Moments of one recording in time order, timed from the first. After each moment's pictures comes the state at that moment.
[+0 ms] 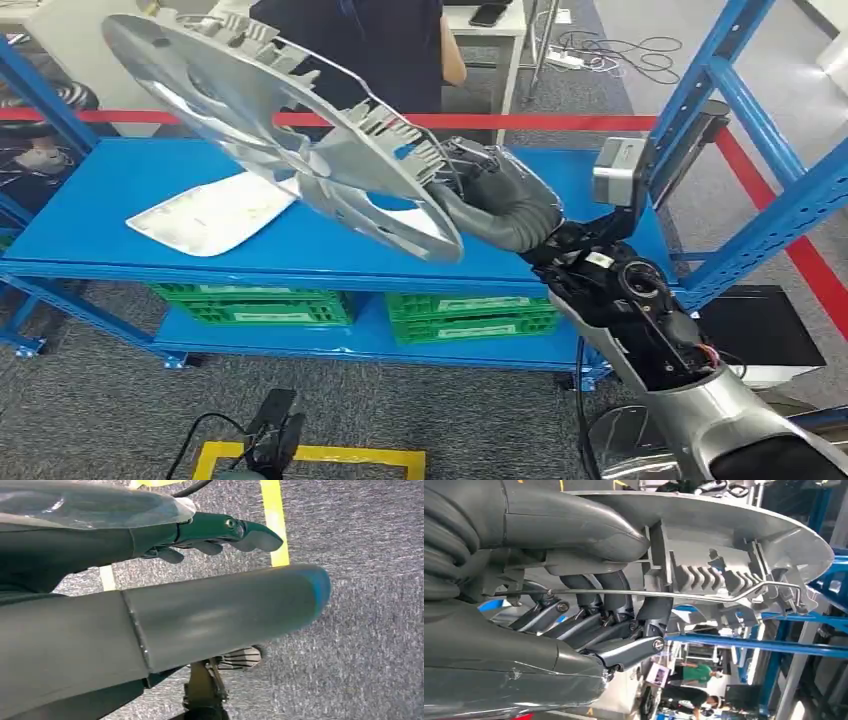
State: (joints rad) left arm -0.22 -0.02 -0.80 -0.21 0.52 0.25 -0.19; right arm -0.63 0.02 0.65 -1.25 -0.62 0.29 -0.54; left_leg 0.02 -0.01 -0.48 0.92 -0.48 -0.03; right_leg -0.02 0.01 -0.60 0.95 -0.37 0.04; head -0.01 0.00
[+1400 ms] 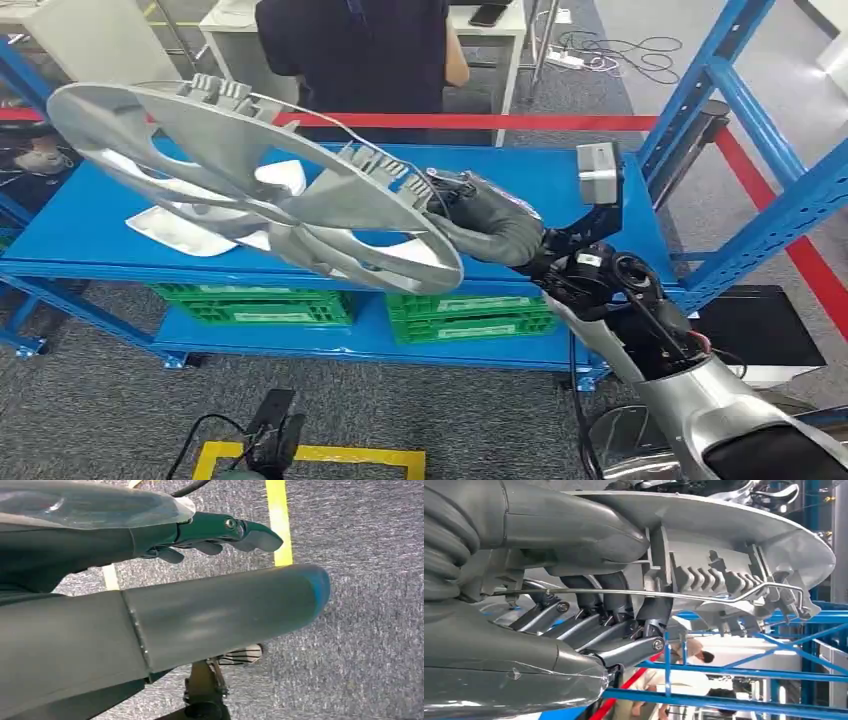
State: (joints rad) left arm -0.22 -0.02 -0.80 -0.21 0.55 0.24 -0.19; right arm -0.66 0.02 0.66 -1.10 -0.81 0.59 -0.47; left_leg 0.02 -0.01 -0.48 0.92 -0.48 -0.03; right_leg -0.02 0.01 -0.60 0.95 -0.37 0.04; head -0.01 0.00
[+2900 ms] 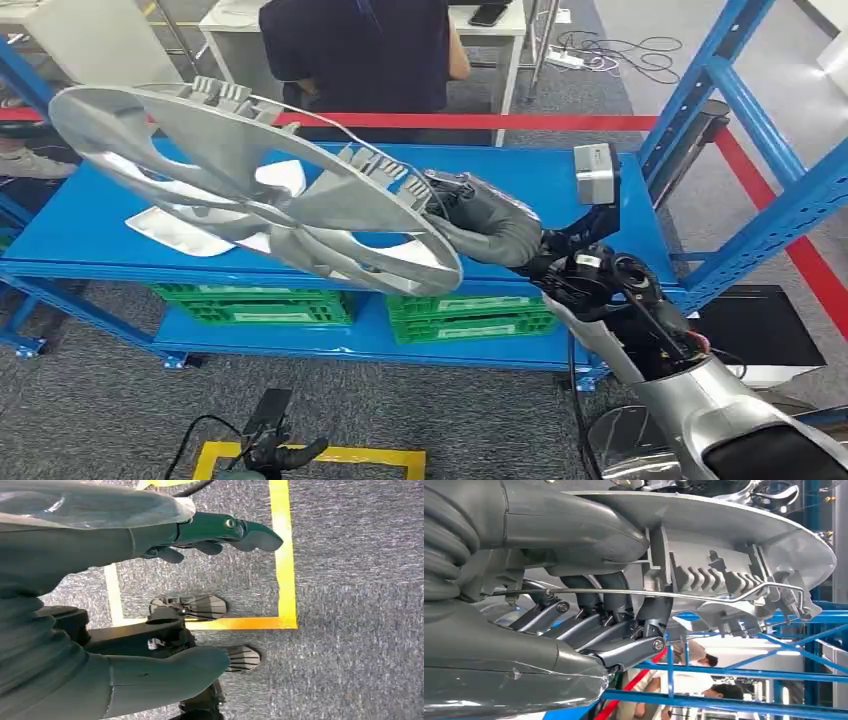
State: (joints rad) left arm -0.22 -0.02 -0.80 -0.21 0.56 0.29 -0.19; right arm -0.66 0.02 0.67 -1.10 -0.81 0.59 -0.47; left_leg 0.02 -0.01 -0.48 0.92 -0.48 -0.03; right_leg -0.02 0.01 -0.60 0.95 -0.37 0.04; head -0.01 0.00
